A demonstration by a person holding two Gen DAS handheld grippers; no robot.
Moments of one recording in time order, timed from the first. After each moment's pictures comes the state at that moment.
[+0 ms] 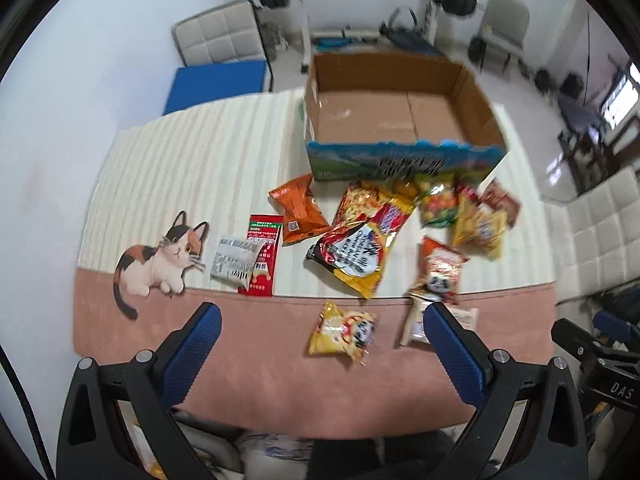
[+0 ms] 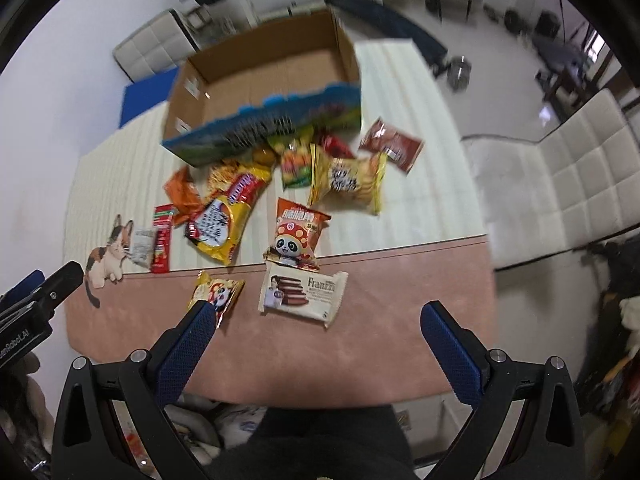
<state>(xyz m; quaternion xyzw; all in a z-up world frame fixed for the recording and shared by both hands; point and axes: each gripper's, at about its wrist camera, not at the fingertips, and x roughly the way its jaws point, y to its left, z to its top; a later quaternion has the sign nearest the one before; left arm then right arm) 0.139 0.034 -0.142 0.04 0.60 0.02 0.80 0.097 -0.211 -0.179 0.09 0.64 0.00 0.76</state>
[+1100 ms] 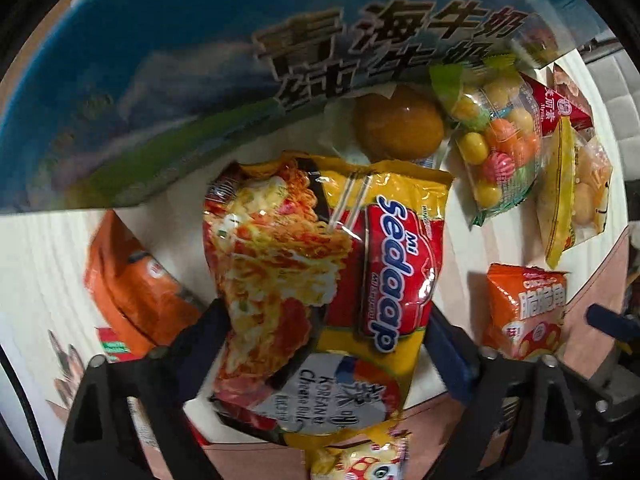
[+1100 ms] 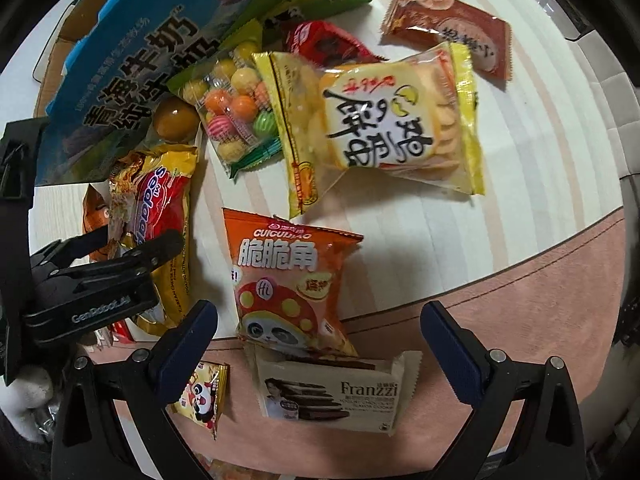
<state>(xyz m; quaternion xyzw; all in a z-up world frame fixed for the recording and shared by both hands) 0.290 -0.009 -0.385 0.14 0.72 -0.13 0.67 0.199 -0.190 -0.399 0.21 0.73 -0.03 0.65</state>
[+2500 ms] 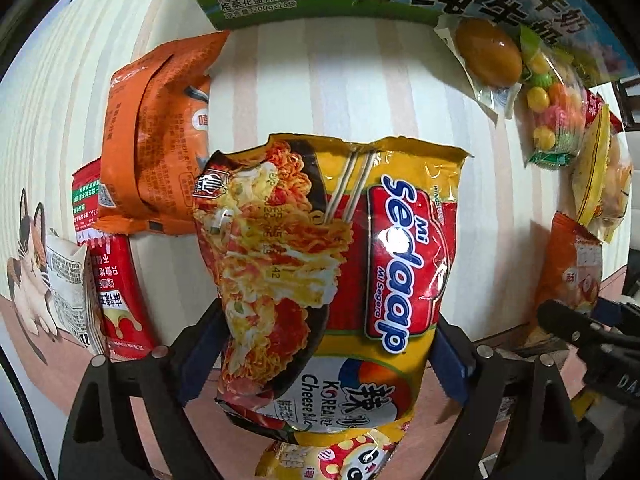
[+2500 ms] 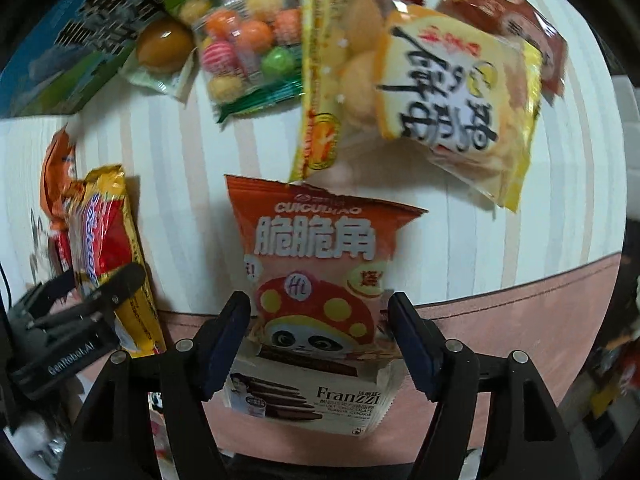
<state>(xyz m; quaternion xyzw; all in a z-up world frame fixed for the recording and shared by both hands) 0.263 0.033 -0.409 0.03 0.74 -0.04 0.67 0.193 -0.096 -0.468 0.12 0.78 -0.01 0.61</state>
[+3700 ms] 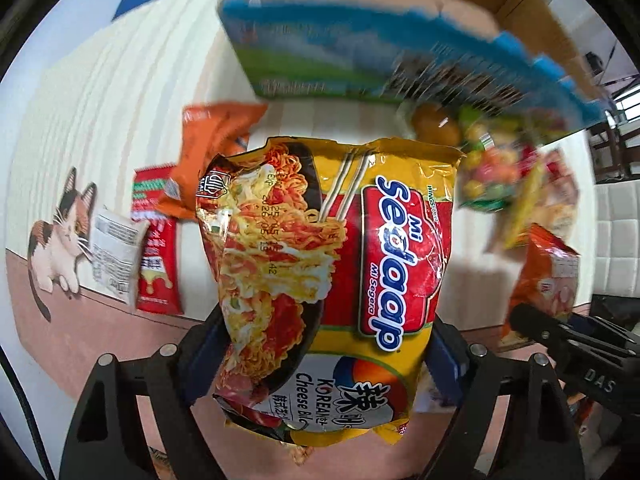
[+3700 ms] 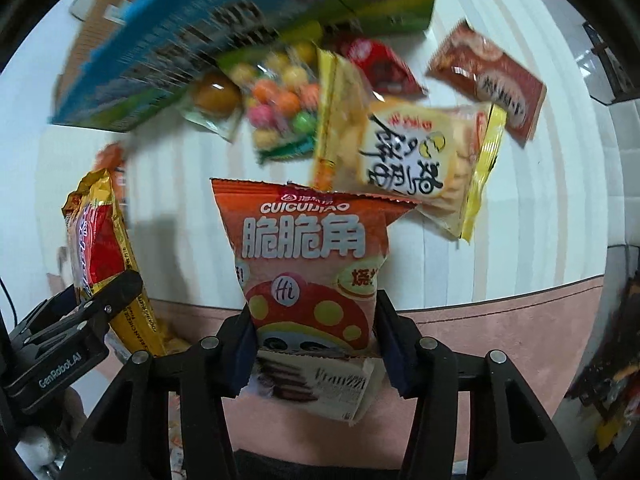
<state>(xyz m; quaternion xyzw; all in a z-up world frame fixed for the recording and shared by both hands) 0.208 0.004 -0.307 -0.03 0.69 0.00 0.72 0.169 -0.144 -0.416 0.12 0.74 0.04 0.66</state>
